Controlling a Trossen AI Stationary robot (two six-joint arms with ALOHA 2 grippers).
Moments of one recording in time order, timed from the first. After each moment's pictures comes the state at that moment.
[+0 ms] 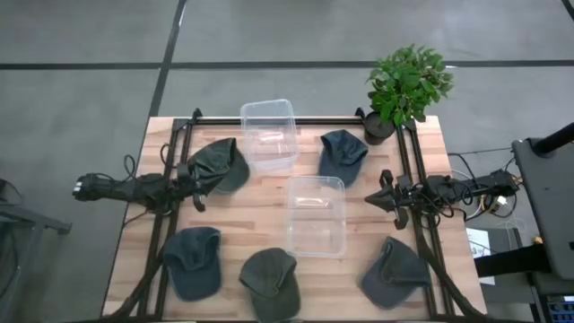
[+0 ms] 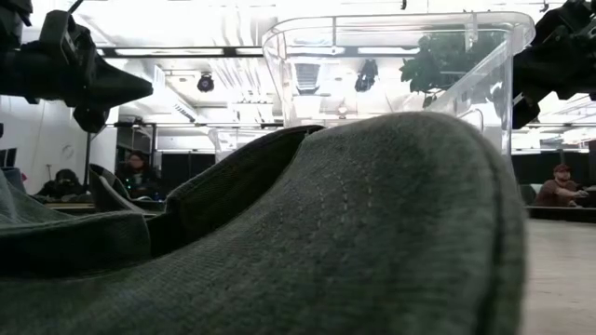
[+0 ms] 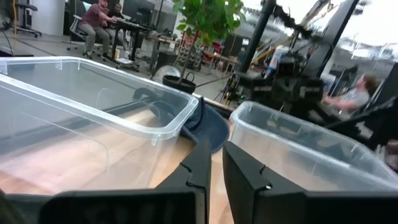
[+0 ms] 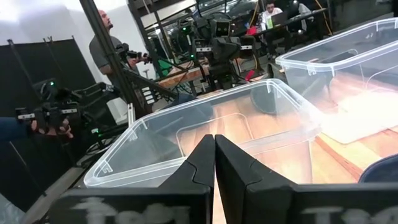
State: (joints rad) left arm -0.15 0.03 0.04 -0.03 -0.49 -0.28; right arm 0.21 0.01 0.01 0.03 0.15 0.37
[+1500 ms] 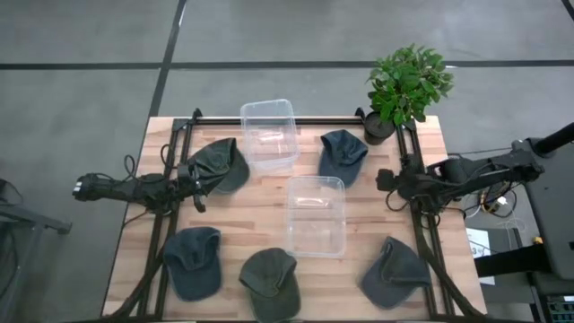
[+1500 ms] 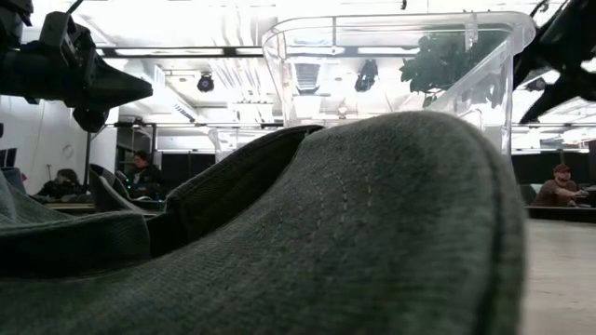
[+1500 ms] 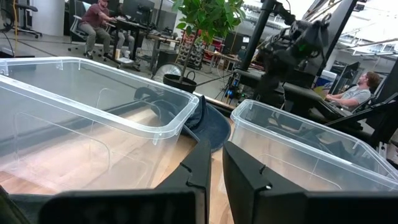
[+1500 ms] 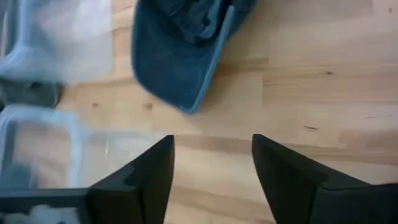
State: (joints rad) left arm -0.15 0.03 0.05 -0.04 -0.50 -0.28; right arm 0.22 0.72 0.68 -1.07 0.52 1.75
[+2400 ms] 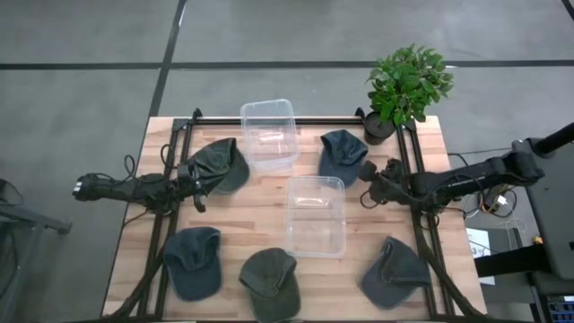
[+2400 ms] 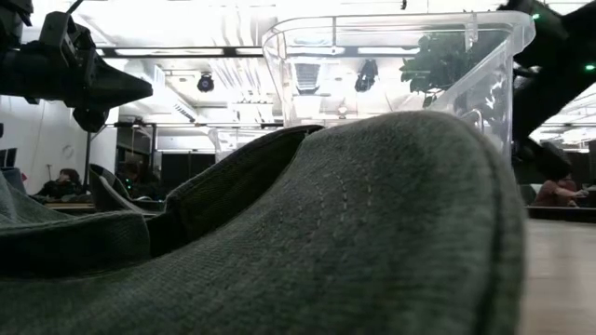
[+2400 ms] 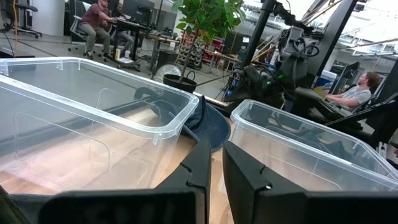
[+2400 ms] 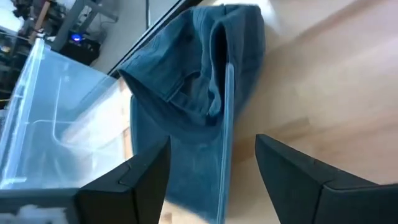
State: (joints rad) left arm -0.15 0.03 0.05 -0.04 -0.50 -0.28; right arm 0.06 0.96 0.37 -0.38 0.82 1.84
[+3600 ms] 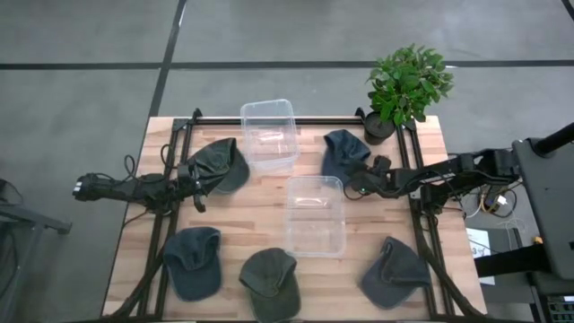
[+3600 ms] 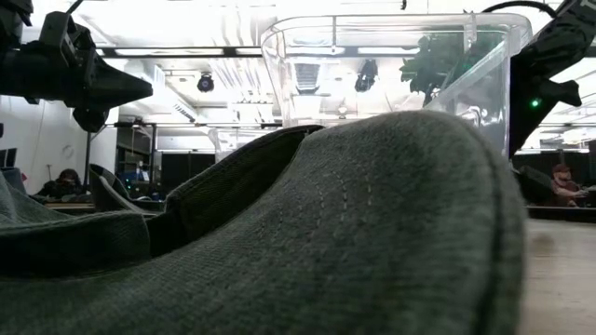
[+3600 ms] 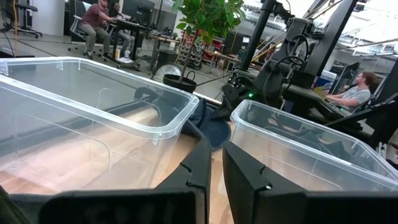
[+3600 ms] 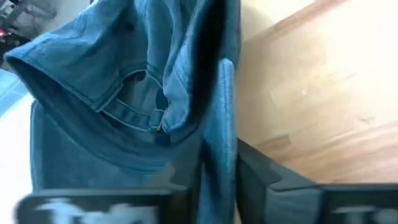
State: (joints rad) left arm -0.15 0.03 0.05 -0.04 -0.50 -0.28; right arm -0.12 1.30 0.41 -0.23 0.72 1.77
